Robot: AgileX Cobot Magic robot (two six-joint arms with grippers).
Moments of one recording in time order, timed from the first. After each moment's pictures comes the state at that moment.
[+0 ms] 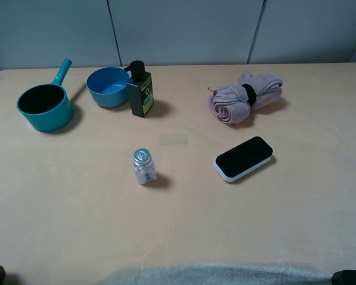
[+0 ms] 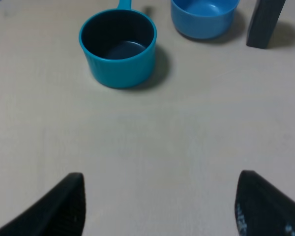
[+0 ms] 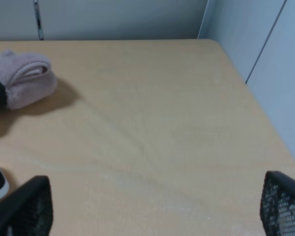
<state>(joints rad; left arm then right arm) -0.02 -0.01 -0.50 0.00 1.07 0.10 -0.01 -0.01 -0.49 -0.13 1.03 0.02</state>
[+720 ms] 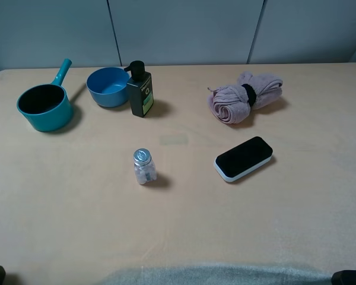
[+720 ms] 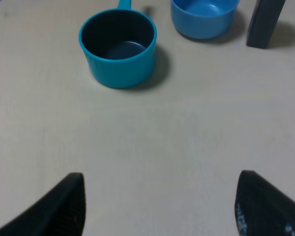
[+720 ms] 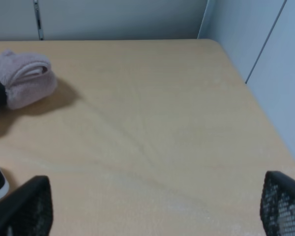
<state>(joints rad) -0.02 -0.01 -0.50 0.00 1.07 0.10 -0.01 -0.01 -0.49 -0.13 1.03 0.02</state>
